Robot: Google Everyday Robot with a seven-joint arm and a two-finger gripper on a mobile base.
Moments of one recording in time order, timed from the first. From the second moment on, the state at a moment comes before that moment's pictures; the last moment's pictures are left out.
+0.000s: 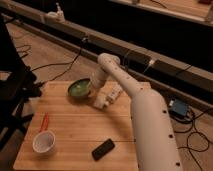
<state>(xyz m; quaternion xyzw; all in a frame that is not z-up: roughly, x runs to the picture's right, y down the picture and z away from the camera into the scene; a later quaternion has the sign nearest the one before) -0.092 0.027 0.920 -0.32 -0.35 -0.19 0.86</state>
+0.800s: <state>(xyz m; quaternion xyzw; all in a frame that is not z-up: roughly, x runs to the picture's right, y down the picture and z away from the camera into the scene) -0.134 0.087 0.876 -0.36 -0.41 -0.25 0.80</state>
